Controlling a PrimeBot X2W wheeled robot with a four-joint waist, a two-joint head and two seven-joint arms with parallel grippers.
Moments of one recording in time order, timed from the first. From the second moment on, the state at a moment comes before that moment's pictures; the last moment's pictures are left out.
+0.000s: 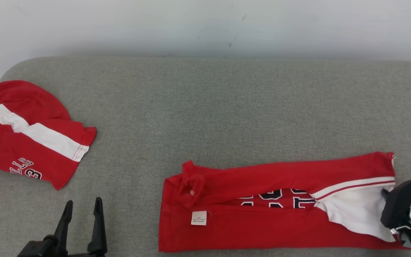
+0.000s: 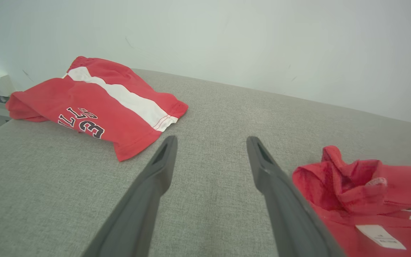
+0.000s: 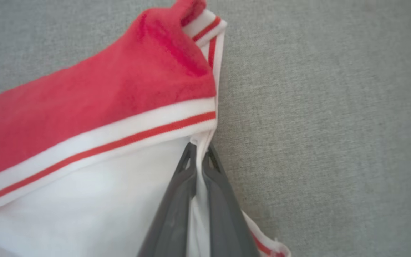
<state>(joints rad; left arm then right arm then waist) 0.00 0.05 0.05 0.15 -0.21 -0.09 -0.26 -0.36 -0.29 -0.18 0.58 0.30 0.13 0.54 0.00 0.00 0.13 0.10</state>
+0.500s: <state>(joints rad) 0.00 0.05 0.06 0.16 -0.21 -0.09 -0.26 -0.31 -0.37 -0.38 0.48 0.17 0.13 0.55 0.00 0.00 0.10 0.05</state>
